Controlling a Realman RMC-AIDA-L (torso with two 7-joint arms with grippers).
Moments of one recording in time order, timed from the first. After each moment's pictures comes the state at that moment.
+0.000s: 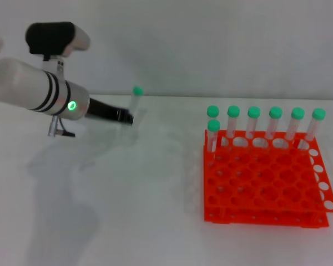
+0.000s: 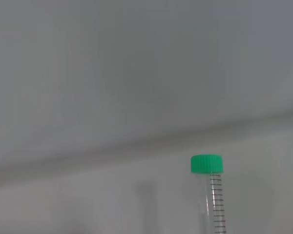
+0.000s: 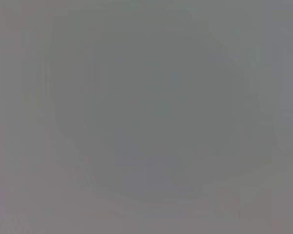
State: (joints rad) left arm -1.17 -1.98 2.84 -0.37 0.16 0.88 -2.06; right arm 0.53 1.97 -1.48 -0.18 0.51 -1.10 0.09
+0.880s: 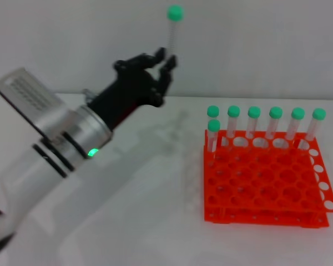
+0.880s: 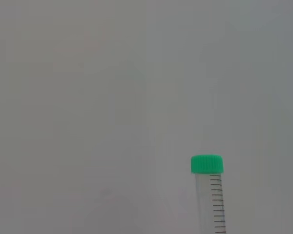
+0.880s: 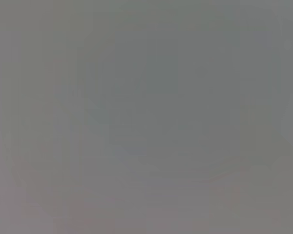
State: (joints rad) left arm -0.79 -2.08 2.84 -0.03 -1.03 1.36 -0.41; right arm 0.42 1.75 -1.50 -0.19 -0.05 -1.25 0.98
